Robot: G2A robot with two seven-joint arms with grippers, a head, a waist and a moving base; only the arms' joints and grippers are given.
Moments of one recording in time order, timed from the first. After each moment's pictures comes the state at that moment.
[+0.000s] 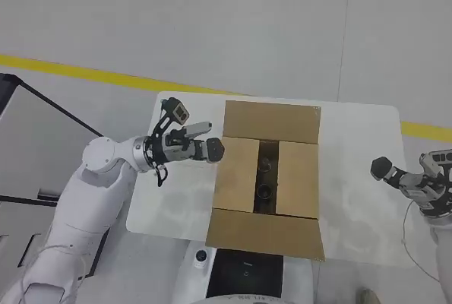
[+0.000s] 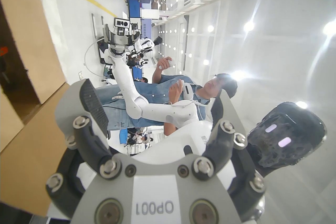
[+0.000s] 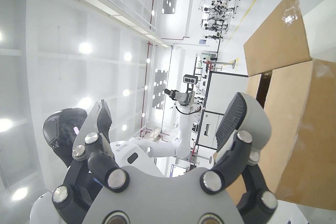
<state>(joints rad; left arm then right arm) 1.23 -1.01 -1.25 -1.76 -0.73 0.02 -1.01 -1.64 -0.99 1.82 -1.45 0.97 -0.36 1.24</state>
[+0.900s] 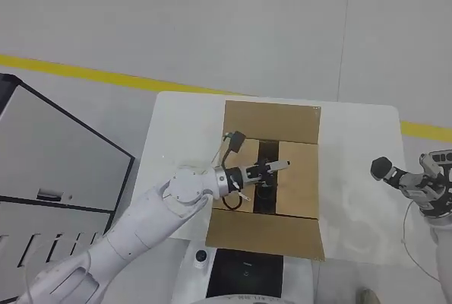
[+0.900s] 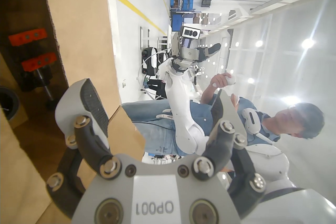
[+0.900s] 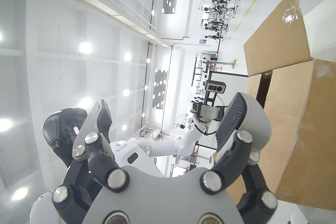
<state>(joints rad) 1.13 -1.13 -0.76 -1.64 -0.37 -0.04 -0.50 -1.64 -0.99 1.82 -1.45 0.97 -0.36 1.24</state>
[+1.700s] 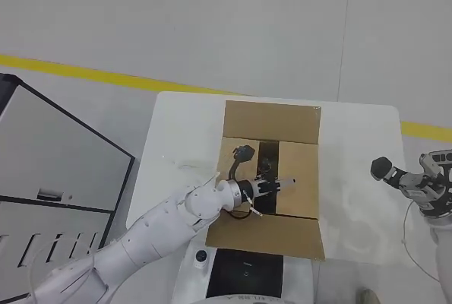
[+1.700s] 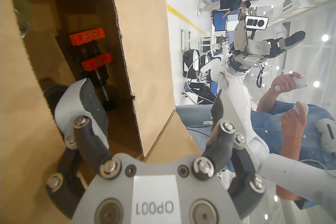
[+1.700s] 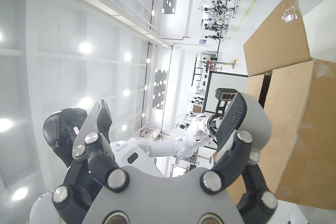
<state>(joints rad) 1.12 -1.19 -0.64 -1.57 -0.02 0.04 -0.38 -1.64 -0.99 1.82 -1.45 0.97 -0.36 1.24</state>
